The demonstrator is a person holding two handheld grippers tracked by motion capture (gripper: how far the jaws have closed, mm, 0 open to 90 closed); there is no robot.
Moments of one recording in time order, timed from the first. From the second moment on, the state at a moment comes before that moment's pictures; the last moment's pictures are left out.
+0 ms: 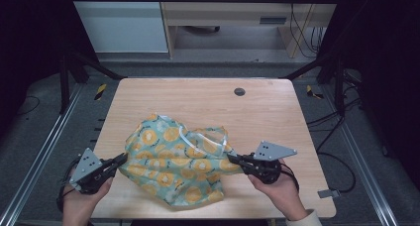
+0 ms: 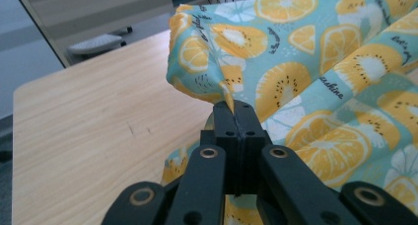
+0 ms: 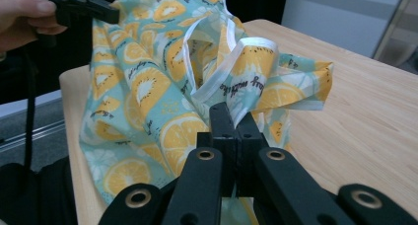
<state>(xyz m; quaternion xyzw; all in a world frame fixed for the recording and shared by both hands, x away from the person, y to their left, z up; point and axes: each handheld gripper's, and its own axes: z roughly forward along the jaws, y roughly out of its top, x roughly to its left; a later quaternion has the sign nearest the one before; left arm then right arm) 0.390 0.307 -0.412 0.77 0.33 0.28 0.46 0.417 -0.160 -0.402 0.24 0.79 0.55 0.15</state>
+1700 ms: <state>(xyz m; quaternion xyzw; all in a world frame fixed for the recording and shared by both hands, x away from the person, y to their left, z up) 0.427 0.264 -0.472 0.89 0.30 0.25 0.25 0.418 -0.147 -0.459 0.23 0.87 0.43 0.09</state>
